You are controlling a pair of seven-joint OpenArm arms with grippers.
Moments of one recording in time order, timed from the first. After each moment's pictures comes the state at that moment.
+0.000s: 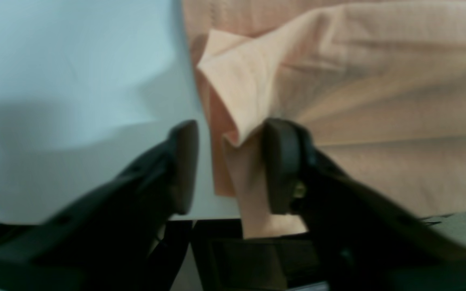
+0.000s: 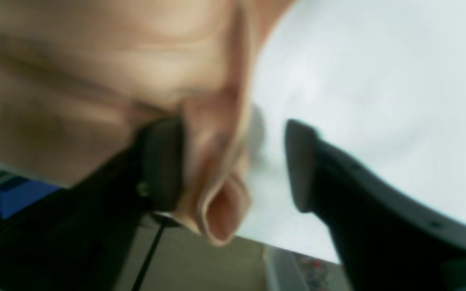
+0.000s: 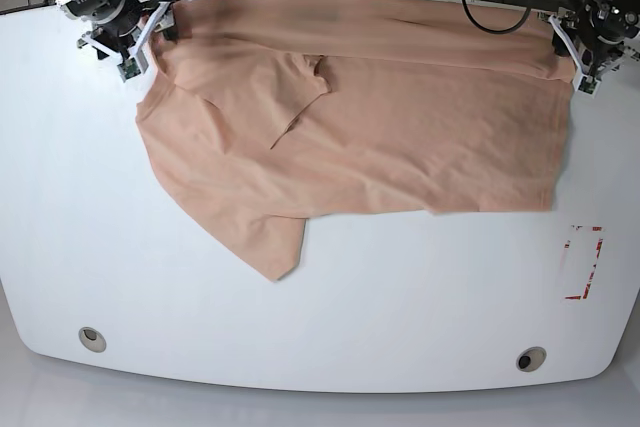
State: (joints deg) left arm 24.4 -16.6 -35.3 99.6 -7.1 -42.0 54.7; right arm -31.2 10.3 29.6 110.4 16.2 40.5 -57.5
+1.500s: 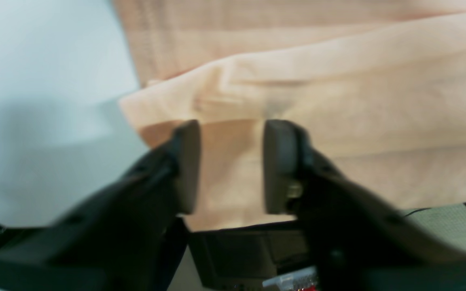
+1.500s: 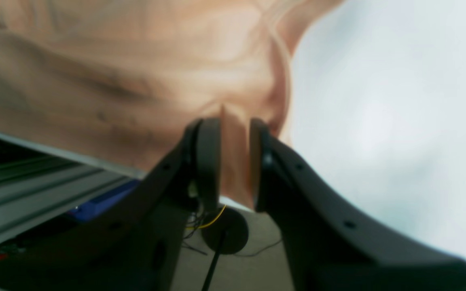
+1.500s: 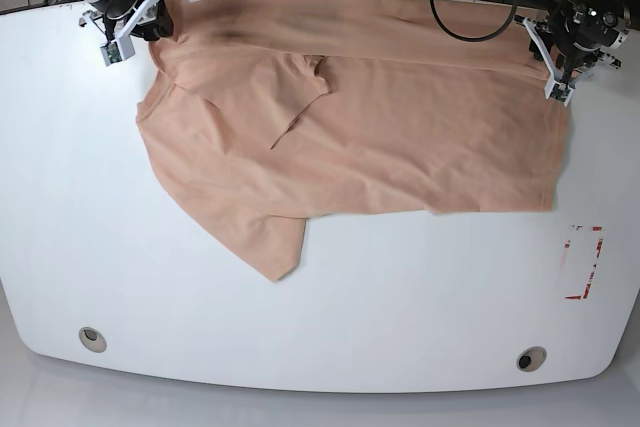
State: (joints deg) left arm 22.5 -9.6 -32.6 109.5 -6.8 -42.1 65.7; right arm -36.4 7.6 36.5 113.0 34.7 40.2 -60.2
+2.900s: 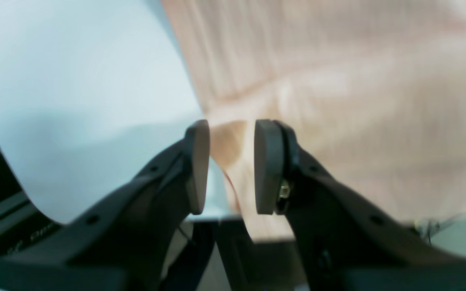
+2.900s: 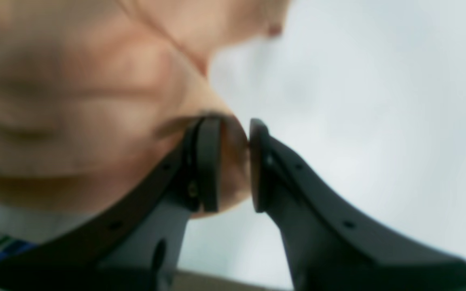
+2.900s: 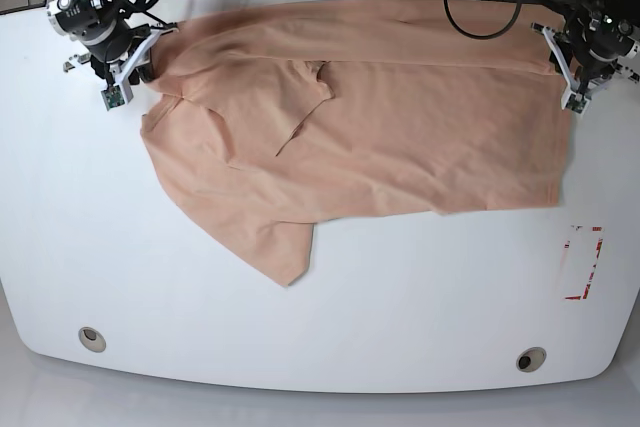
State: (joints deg) left arm 20.3 -14.9 -32.7 109.9 -7.2 -42.1 65.1; right arm -23.8 7.2 33.1 114.2 17.3 40.2 -59.3
